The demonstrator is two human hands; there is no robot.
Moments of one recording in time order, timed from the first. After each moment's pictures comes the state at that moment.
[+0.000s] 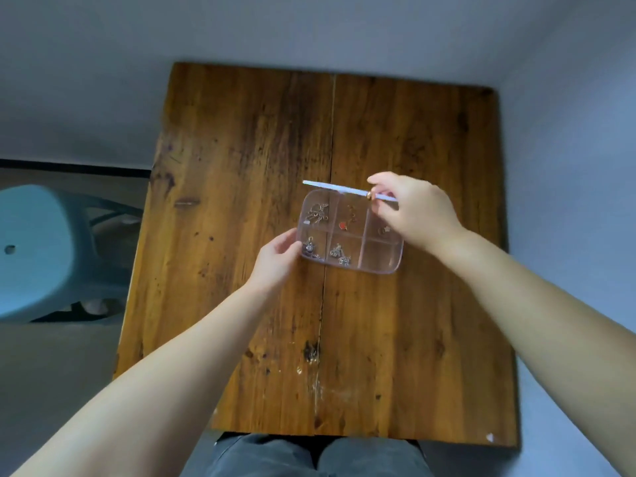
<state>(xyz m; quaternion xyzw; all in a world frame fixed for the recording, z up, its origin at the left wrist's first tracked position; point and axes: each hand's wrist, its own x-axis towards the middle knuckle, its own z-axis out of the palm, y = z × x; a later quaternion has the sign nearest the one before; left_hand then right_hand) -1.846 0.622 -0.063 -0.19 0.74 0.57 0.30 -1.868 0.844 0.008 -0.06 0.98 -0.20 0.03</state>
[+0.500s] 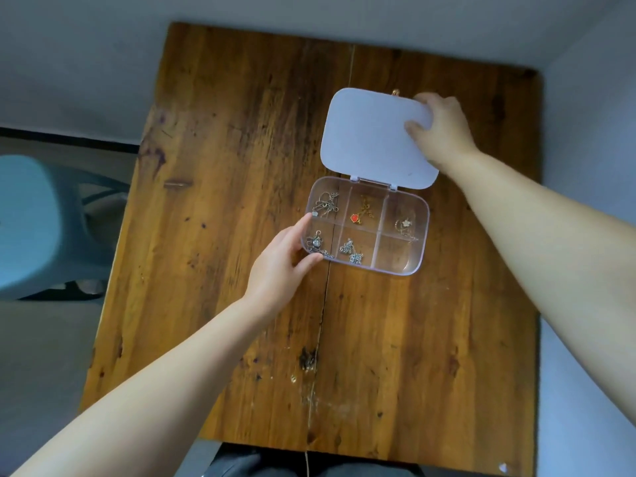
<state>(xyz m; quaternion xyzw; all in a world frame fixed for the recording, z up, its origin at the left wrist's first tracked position) -1.833 0.620 -0.095 0.03 0.90 0.39 0.17 -1.985 0.883 -0.062 0.13 0.95 -0.28 0.07</state>
